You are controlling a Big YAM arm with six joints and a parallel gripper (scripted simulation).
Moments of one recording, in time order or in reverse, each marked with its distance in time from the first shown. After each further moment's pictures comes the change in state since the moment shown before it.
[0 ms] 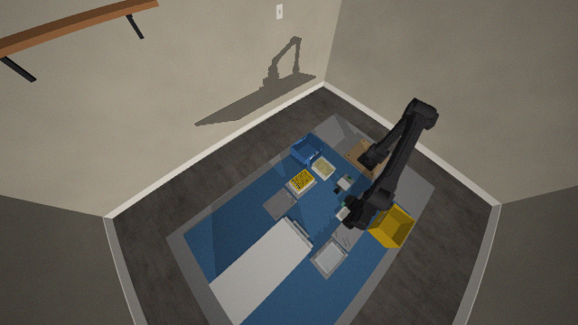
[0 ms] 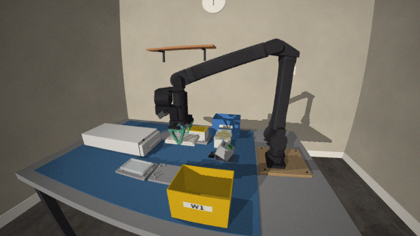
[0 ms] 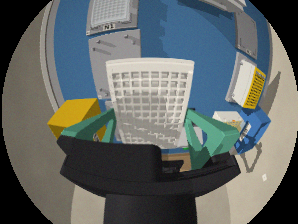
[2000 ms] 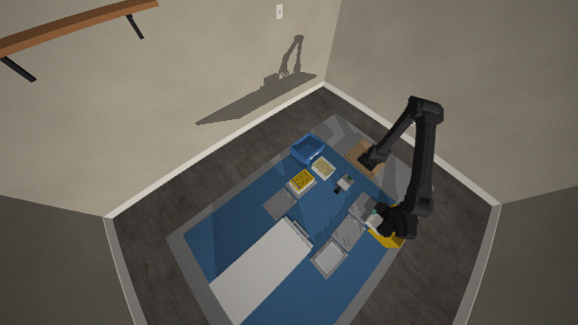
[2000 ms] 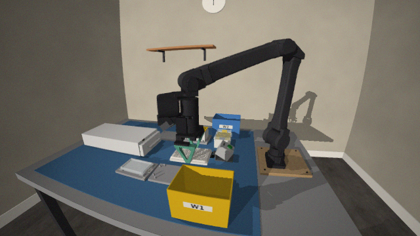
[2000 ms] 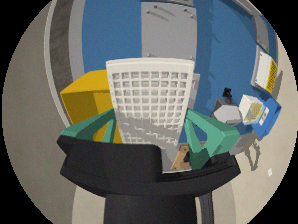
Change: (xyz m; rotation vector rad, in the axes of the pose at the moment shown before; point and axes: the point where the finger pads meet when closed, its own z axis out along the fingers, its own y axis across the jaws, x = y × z) arm 0.077 0.121 -0.002 -0.001 -0.006 -0.009
